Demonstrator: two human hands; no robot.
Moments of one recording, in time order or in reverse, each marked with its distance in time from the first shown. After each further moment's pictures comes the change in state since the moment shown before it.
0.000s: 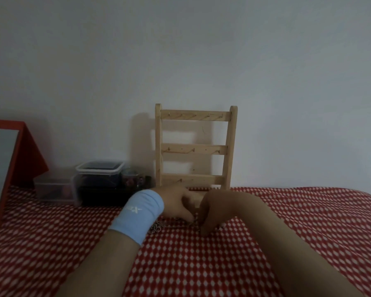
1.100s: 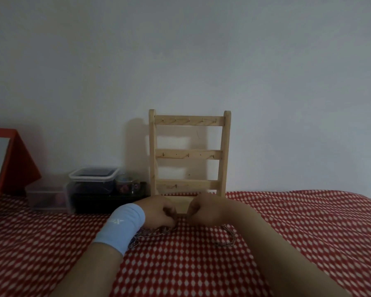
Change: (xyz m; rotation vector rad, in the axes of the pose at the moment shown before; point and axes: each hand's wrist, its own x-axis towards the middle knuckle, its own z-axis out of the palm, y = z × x) left_hand 0.011 -0.041 0.013 -0.110 0.029 -0.005; right_hand 0.009 -0.002 0.010 0.213 0.175 -0.113
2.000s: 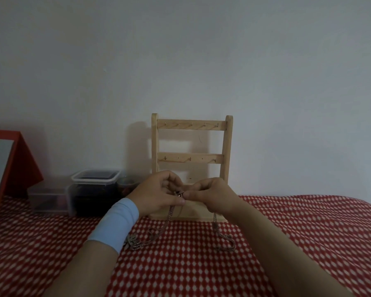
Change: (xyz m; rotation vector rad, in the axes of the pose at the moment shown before) left_hand -0.006 0.007 -0.023 -0.554 0.370 0.203; right_hand -0.017 -0.012 -0.015 0.700 0.355 -0.088
